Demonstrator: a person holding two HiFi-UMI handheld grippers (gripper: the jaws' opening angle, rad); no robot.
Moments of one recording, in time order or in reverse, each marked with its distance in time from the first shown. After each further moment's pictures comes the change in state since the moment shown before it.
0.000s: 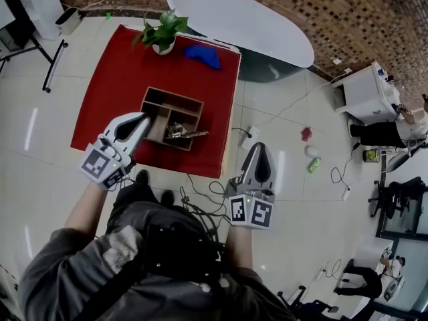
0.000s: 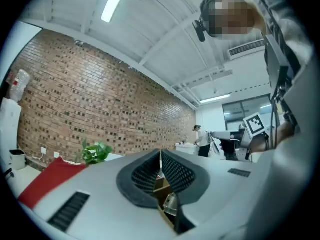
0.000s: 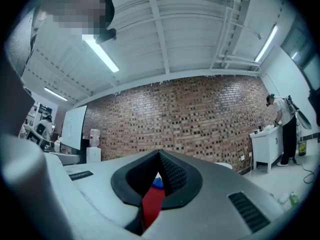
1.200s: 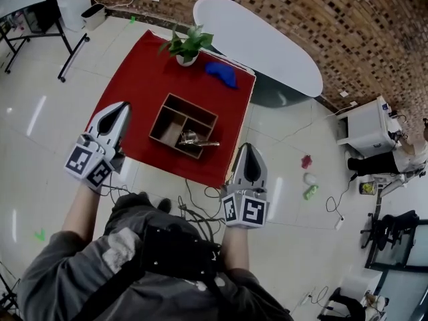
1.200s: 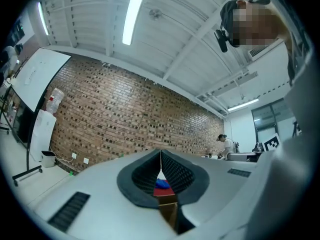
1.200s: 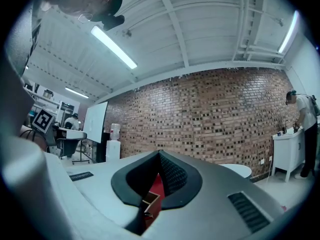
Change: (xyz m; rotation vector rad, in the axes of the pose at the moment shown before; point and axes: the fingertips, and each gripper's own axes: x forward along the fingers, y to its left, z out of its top) left arm -0.105 0.045 0.092 -0.066 -0.125 0.337; right arm 0.013 0.089 0.019 -0.057 0.056 0.250
